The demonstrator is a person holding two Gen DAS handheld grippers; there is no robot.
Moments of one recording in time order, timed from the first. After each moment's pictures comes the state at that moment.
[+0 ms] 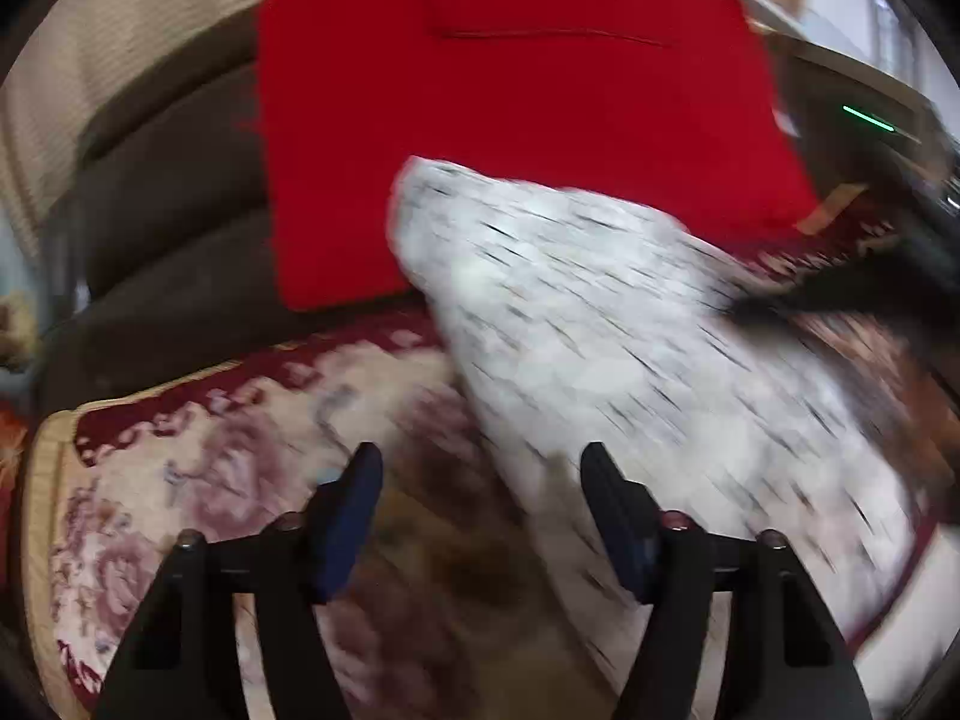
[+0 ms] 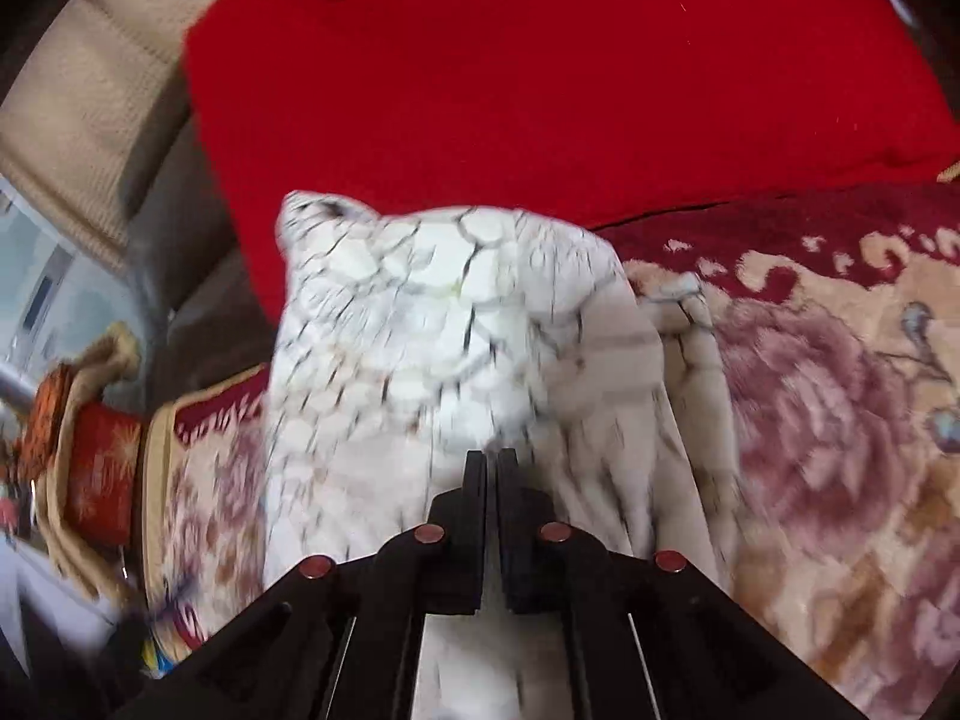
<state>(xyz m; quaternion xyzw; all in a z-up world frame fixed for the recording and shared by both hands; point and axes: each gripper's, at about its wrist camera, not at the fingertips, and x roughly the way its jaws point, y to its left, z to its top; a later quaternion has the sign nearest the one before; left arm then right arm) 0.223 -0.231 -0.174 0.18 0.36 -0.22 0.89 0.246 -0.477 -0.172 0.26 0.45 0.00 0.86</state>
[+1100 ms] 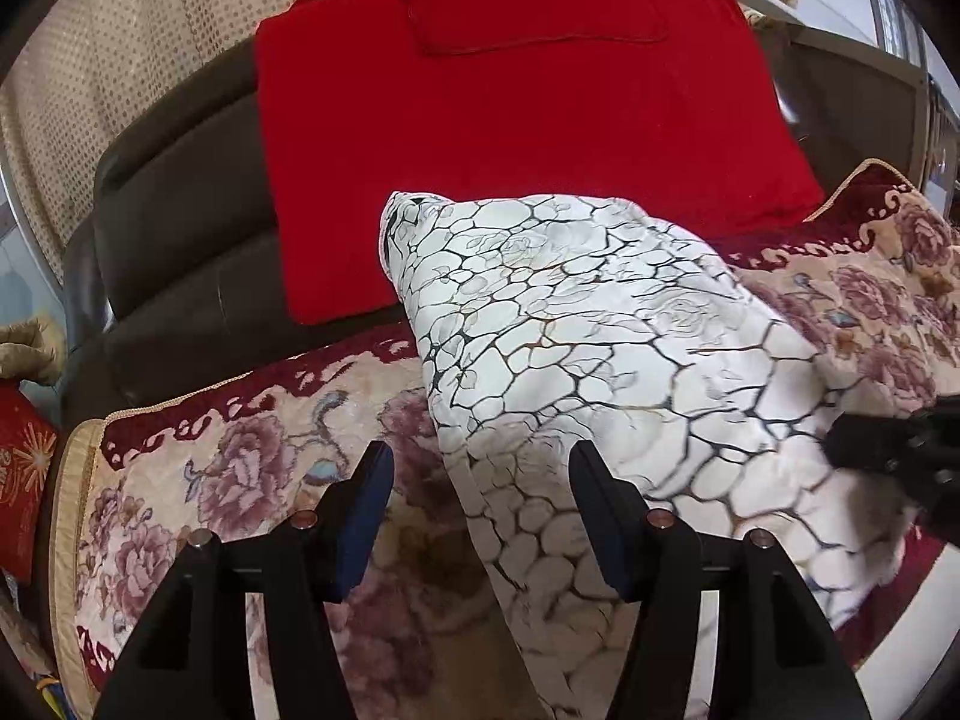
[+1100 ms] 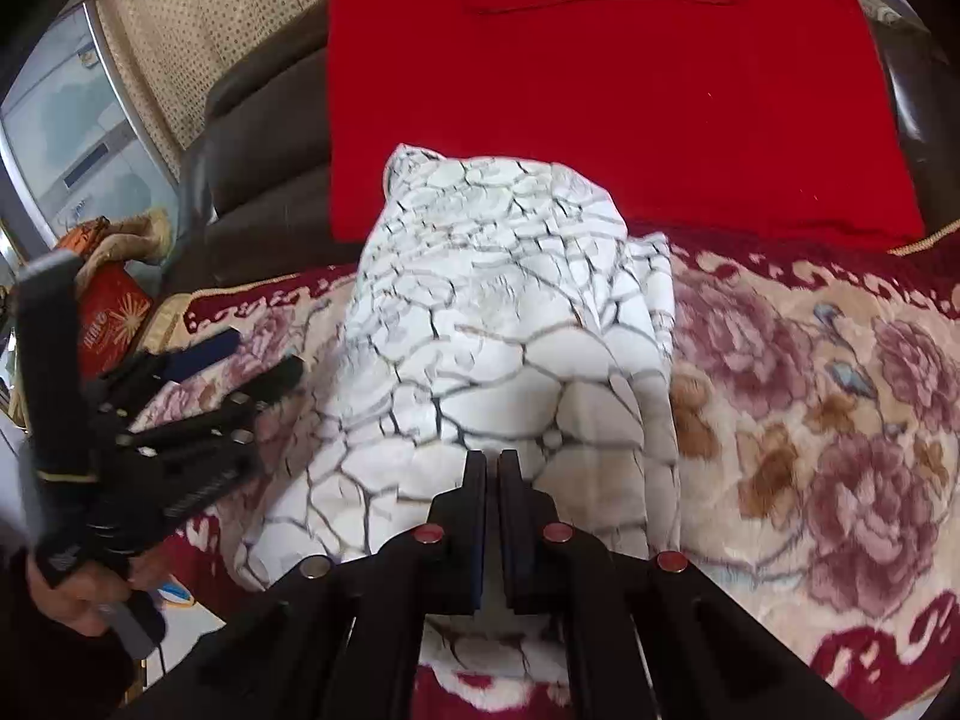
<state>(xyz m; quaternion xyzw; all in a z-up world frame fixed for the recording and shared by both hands) 0.167 -0.258 -0.170 0.20 0.34 -0.21 0.89 0.118 -0.425 -0.155 0.14 0.42 0.01 0.90</state>
